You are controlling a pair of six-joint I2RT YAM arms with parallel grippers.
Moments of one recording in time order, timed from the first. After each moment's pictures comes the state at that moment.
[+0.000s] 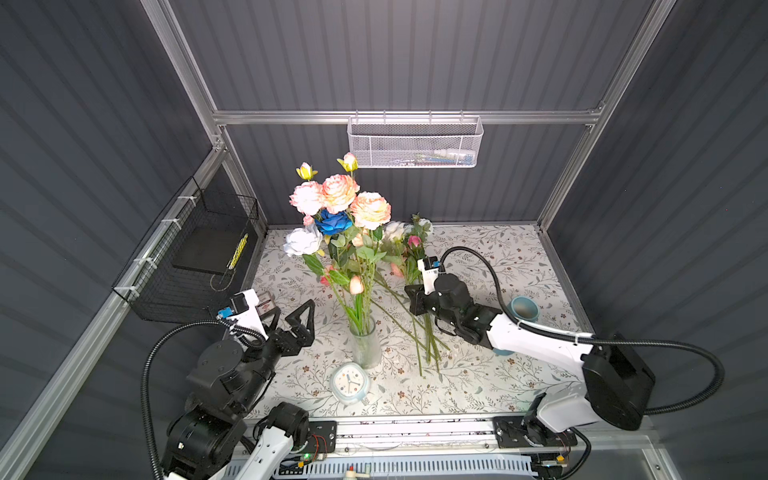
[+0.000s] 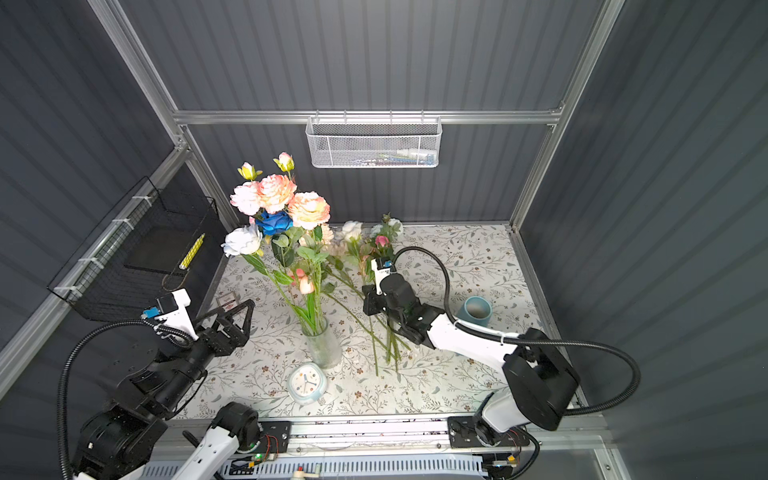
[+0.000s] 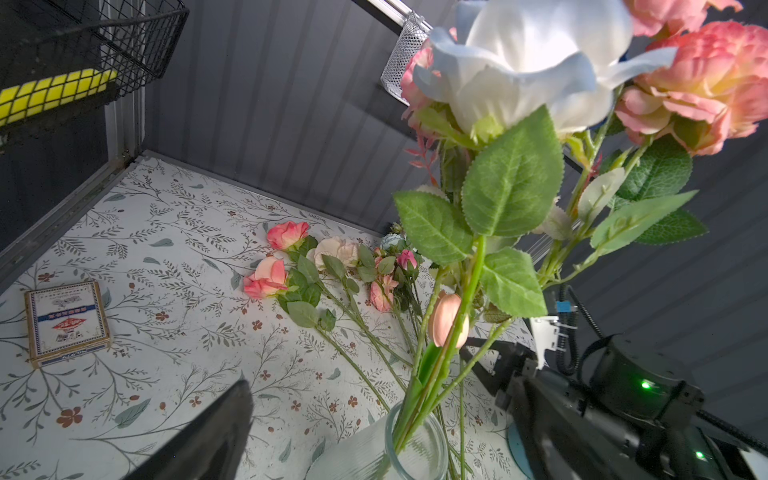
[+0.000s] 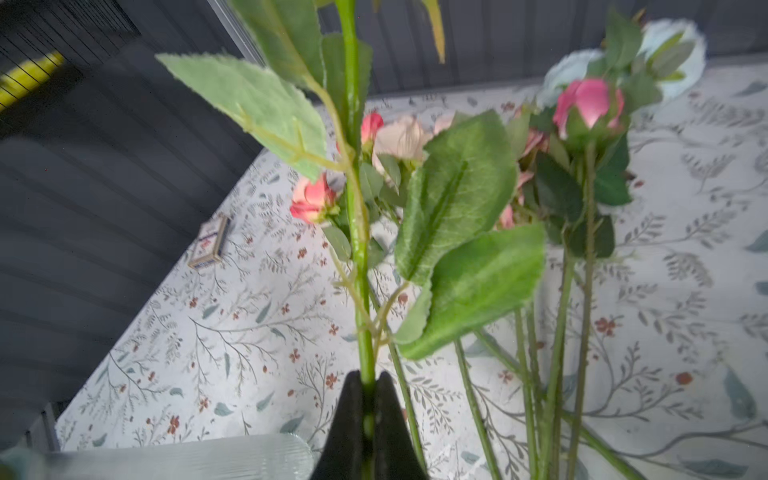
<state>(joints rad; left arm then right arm) -0.39 0.37 0.98 -0.78 -0.09 -0.52 0.80 1.41 0.86 0.20 0.11 0.46</state>
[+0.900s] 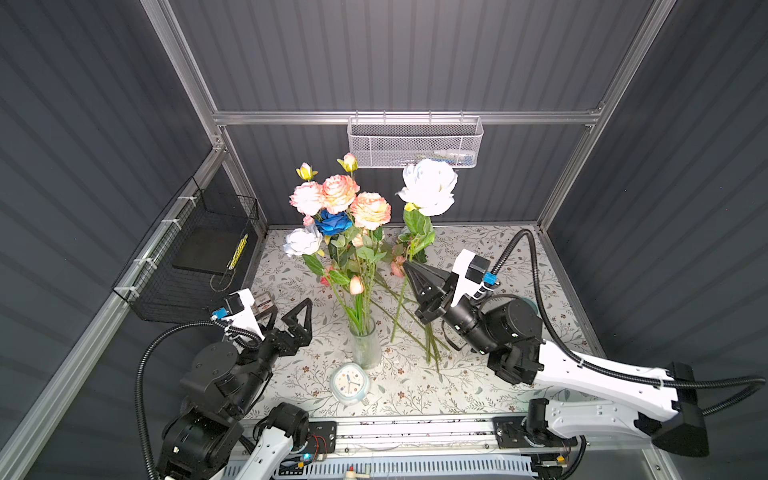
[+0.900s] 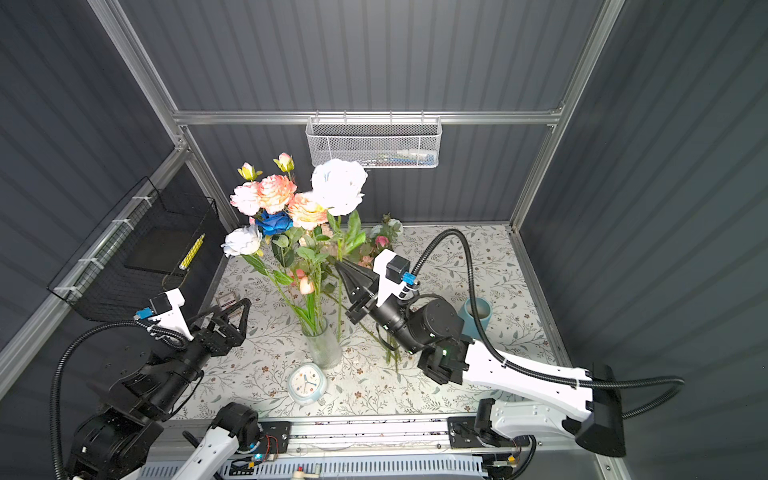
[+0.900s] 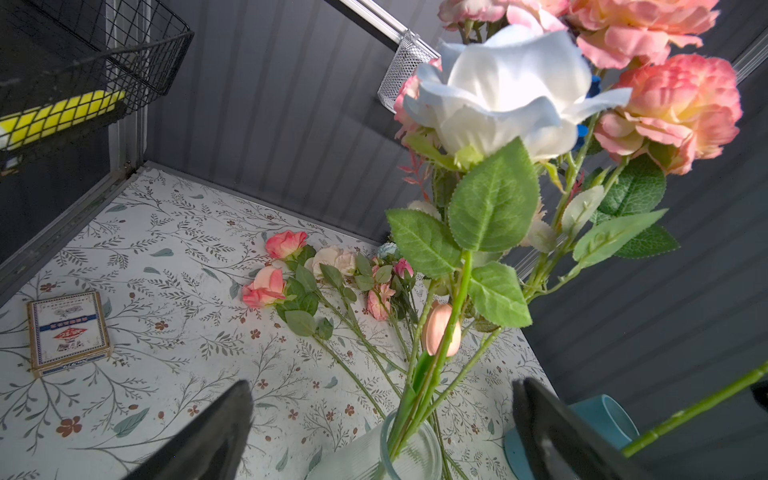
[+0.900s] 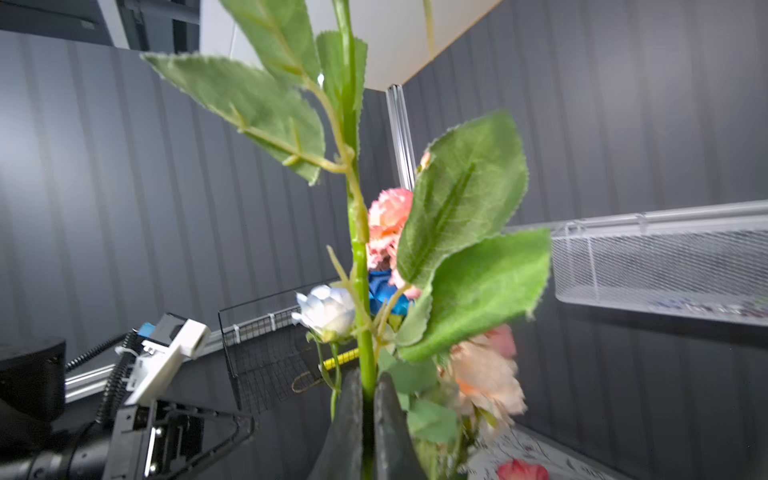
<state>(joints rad) -0.39 0.38 1.01 -0.78 -0.09 -0.52 1.18 1.18 1.00 0.71 0.22 0.03</state>
